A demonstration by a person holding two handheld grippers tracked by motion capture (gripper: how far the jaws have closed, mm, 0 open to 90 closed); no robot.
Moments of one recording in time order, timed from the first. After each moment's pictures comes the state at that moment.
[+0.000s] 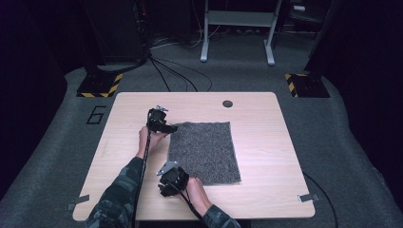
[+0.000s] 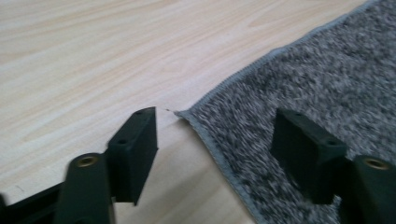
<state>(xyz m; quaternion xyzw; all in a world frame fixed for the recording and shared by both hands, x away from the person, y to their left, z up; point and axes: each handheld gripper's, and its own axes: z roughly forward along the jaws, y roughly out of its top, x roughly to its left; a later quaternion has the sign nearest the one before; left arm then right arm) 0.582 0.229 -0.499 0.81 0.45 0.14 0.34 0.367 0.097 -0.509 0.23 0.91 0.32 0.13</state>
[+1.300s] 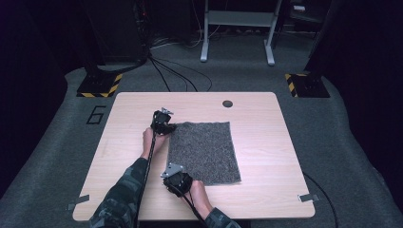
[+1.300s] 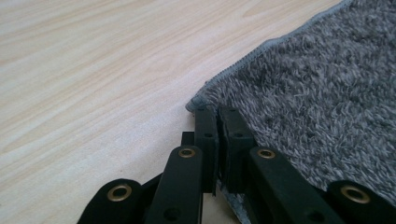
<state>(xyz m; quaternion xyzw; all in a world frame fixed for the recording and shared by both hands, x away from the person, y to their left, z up) 0.577 0.213 -0.505 0.82 0.44 0.17 0.32 0.358 0.085 -0.514 0.26 0.88 0.37 0.14</state>
